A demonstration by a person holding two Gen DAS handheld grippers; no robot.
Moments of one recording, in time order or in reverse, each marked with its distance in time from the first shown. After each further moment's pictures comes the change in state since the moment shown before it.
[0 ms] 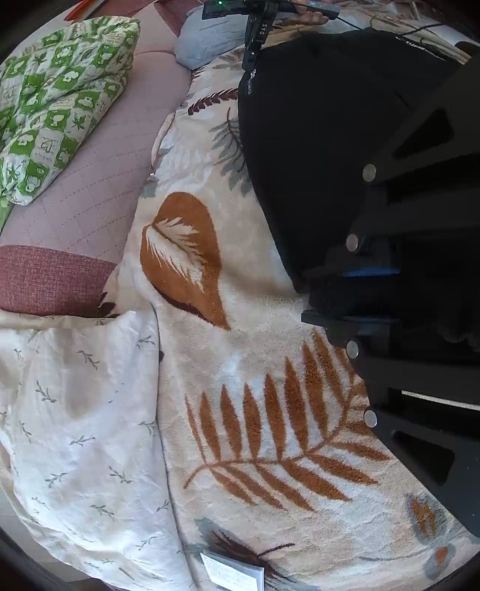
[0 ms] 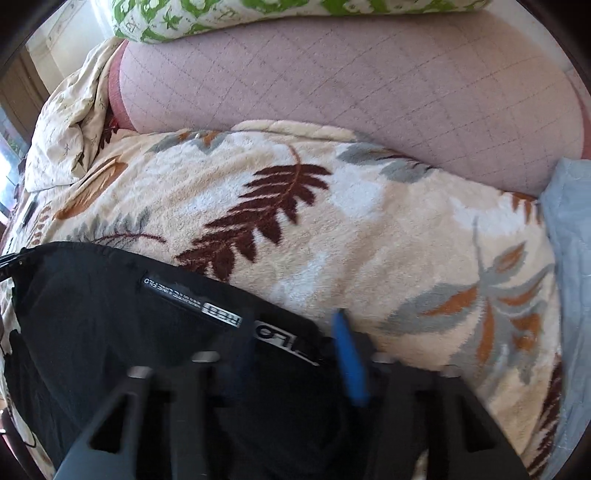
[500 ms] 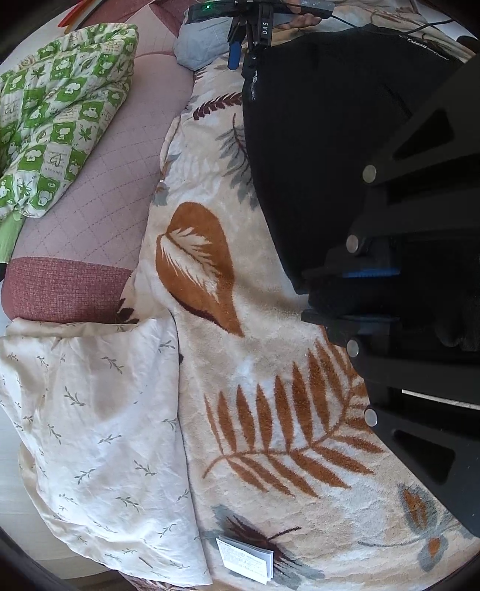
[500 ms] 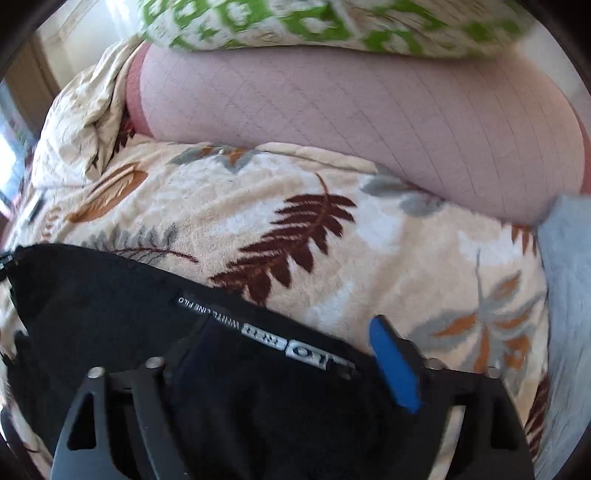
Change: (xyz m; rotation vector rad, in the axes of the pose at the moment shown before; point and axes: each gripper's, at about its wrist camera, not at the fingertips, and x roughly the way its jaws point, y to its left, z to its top) left arm -0.011 -0.008 0.003 0.010 -0.035 0.033; right arm -0.004 0.040 0.024 -0.122 -0.017 -0.045
